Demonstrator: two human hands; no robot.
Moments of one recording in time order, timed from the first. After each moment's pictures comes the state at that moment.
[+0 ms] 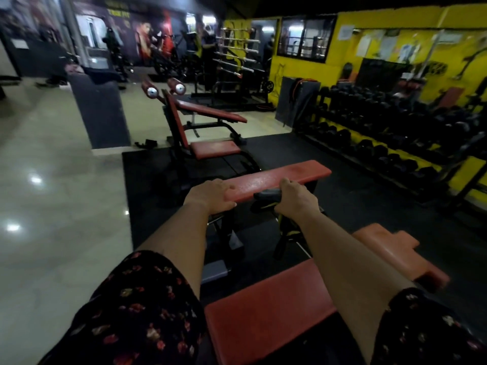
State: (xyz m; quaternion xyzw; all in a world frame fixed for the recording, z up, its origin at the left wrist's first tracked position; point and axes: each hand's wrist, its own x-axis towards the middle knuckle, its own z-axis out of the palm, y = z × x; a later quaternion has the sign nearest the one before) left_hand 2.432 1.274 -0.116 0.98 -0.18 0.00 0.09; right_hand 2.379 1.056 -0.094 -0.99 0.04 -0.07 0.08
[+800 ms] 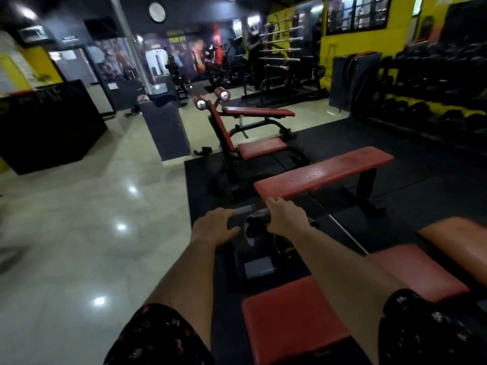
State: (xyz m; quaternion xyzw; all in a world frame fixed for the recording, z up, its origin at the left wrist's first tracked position) left_hand 2.360 1.248 -0.139 1.00 -0.03 -0.02 0.03; right_hand 2.378 1.049 -0.139 -0.98 -0.13 0.00 0.12
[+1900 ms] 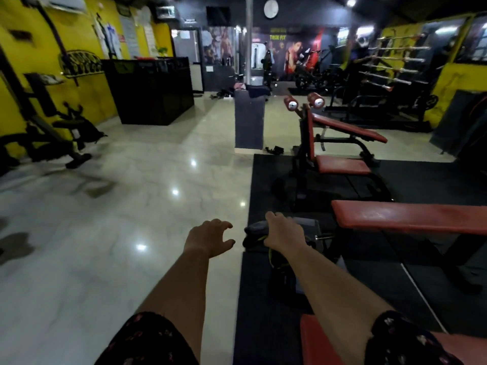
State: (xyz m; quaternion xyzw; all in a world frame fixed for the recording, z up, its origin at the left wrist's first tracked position) left_hand 2.236 1.515 -0.154 0.99 0.14 -0.02 0.05; right_hand 2.326 1.332 -0.140 -0.95 -0.29 0.01 0.09
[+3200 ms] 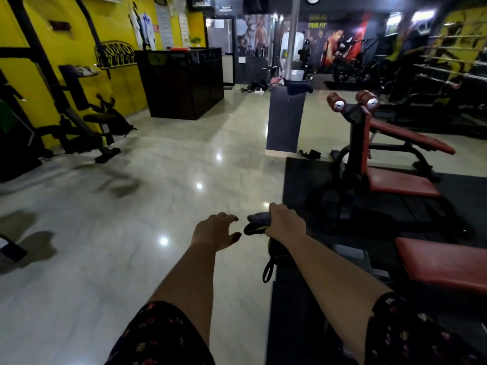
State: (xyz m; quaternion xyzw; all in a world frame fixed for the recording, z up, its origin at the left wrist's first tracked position) left_hand 2.425 1.761 -0.164 0.98 0.20 -0.01 0.09; right_hand 2.536 1.598 -0.145 -0.94 -0.32 0.02 0.13
